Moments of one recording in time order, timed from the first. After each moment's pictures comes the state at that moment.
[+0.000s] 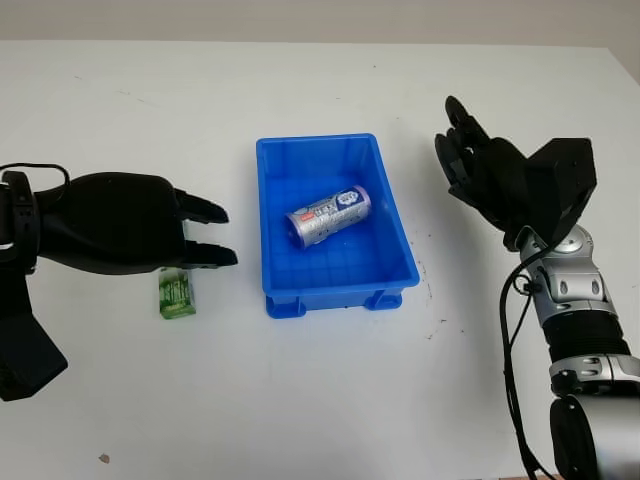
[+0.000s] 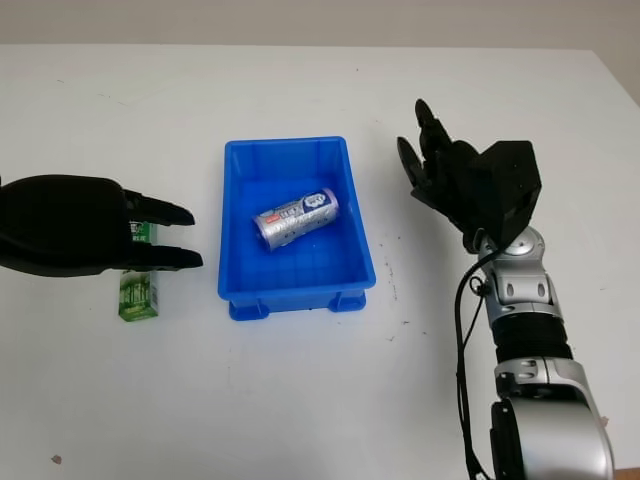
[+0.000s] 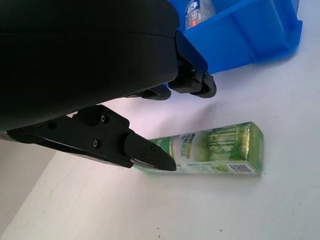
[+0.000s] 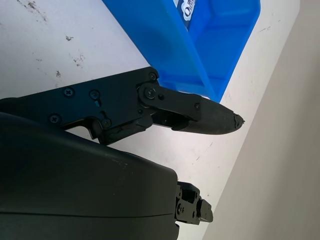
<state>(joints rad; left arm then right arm) -0.67 1.15 -0.17 0.19 0.87 -1.13 -0.41 -0.68 -0.43 -0.12 0.61 0.08 0.00 0.37</state>
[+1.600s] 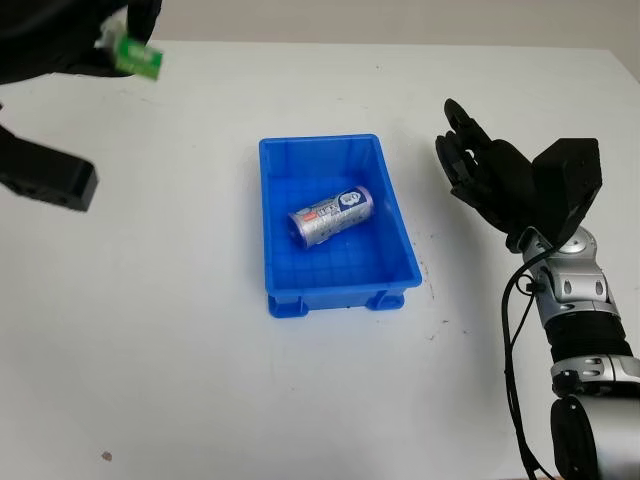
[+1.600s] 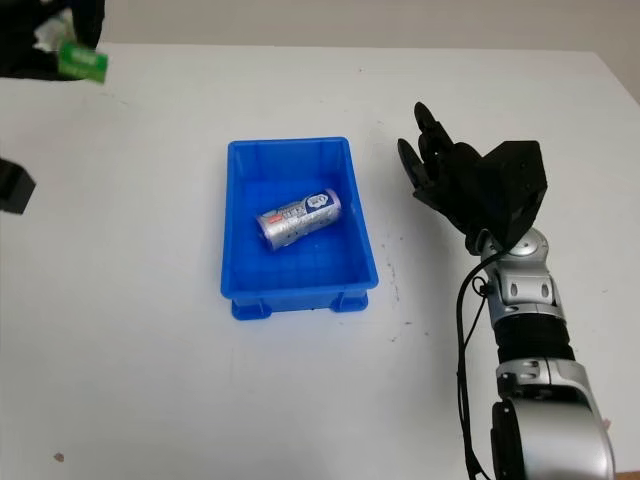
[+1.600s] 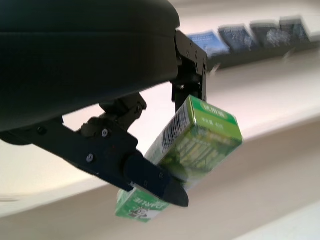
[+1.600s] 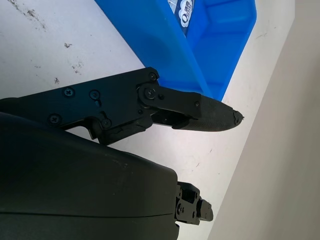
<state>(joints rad) -1.09 0.96 -0.16 0.41 0.54 -0.61 0.00 -0.68 -0.43 -0.13 0.61 0.09 0.02 0.40</state>
